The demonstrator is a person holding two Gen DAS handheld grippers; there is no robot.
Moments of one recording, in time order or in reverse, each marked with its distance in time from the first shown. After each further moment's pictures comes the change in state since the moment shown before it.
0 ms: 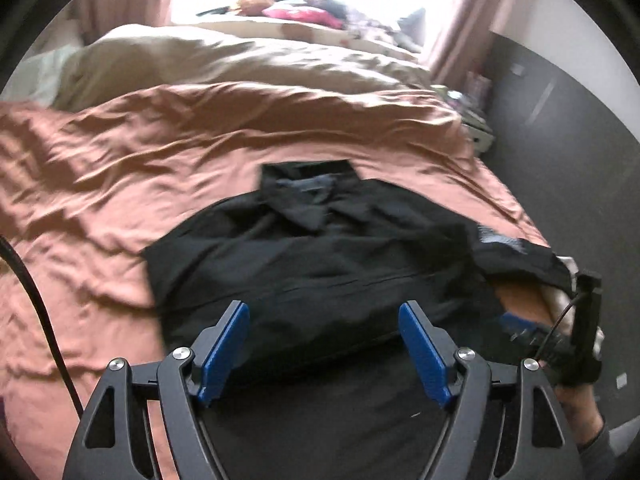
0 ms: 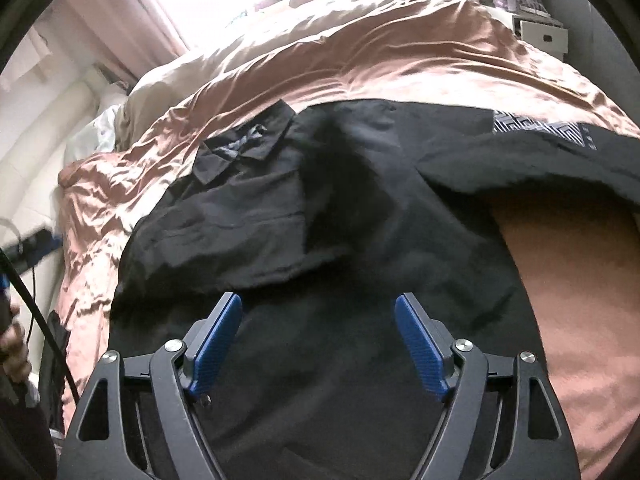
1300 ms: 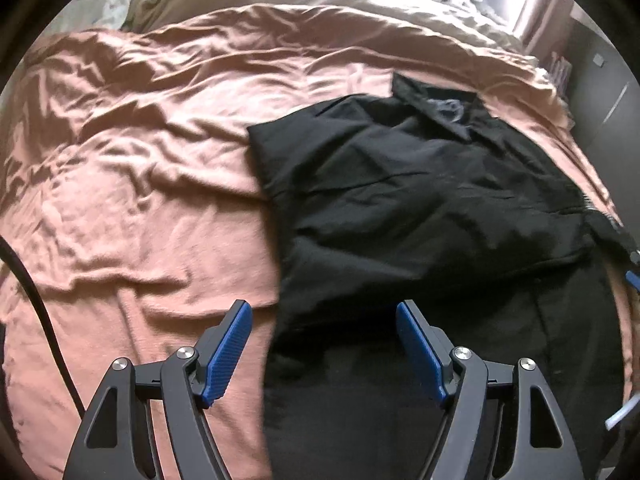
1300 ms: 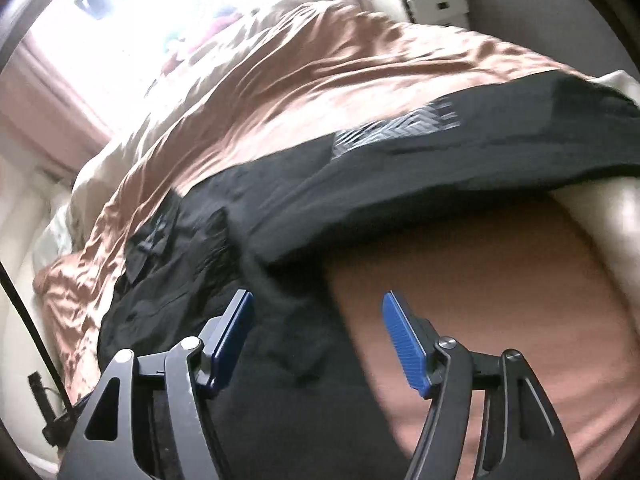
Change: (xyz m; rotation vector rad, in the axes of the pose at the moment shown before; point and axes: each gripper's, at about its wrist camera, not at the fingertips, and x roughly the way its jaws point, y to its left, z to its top) left arm 0.058 0.083 -0.077 -0.102 0.124 0.217; right arm -0.044 -0.120 -0.002 0.311 -0.118 -0.122
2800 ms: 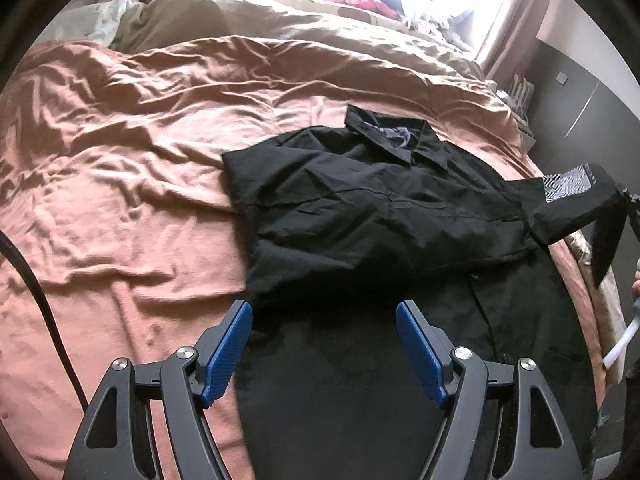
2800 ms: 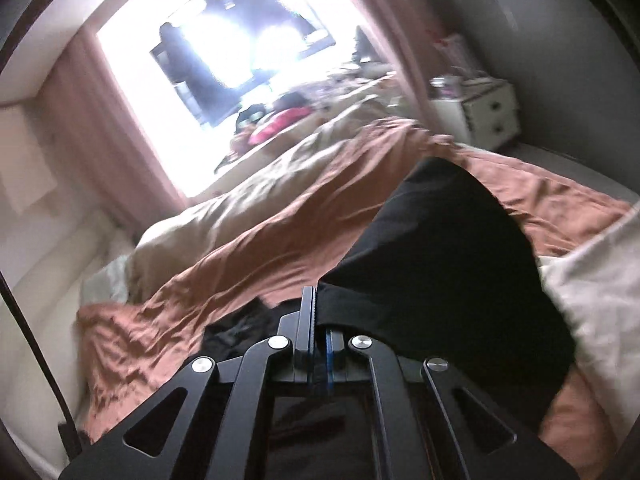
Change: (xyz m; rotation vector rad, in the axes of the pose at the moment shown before) left arm -0.048 0.000 -0.022 -0.004 -0.106 -0.123; right arm -0.109 0.092 -0.025 -0.134 -0.320 0.233
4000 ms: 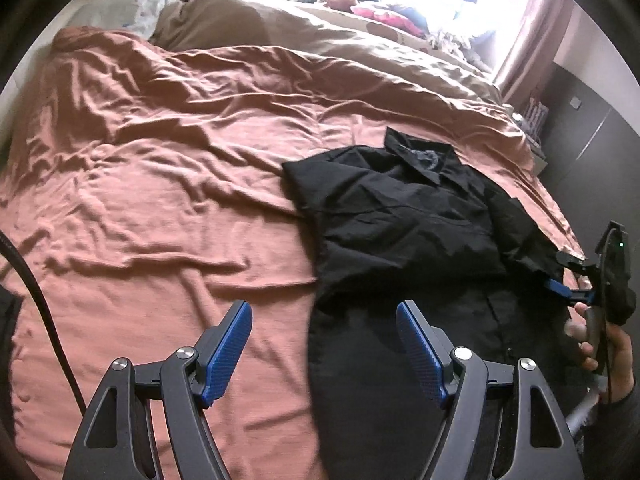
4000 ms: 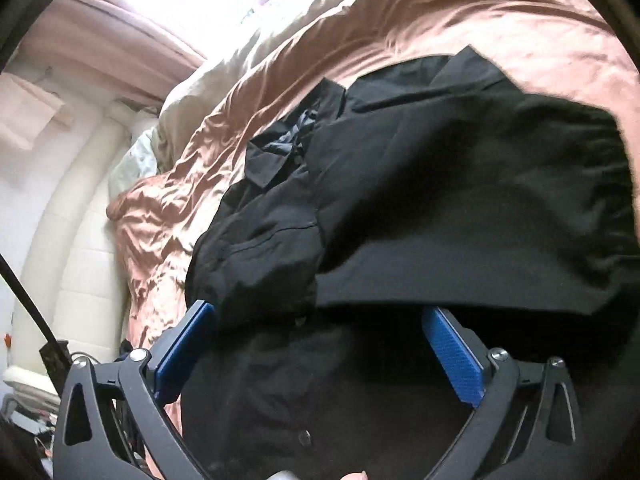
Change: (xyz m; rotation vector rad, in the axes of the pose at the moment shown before) left arm -0.043 0.044 -0.007 -0.060 -0.026 0.016; right arm 0.093 -0.005 -0.045 0.091 0.534 0.150
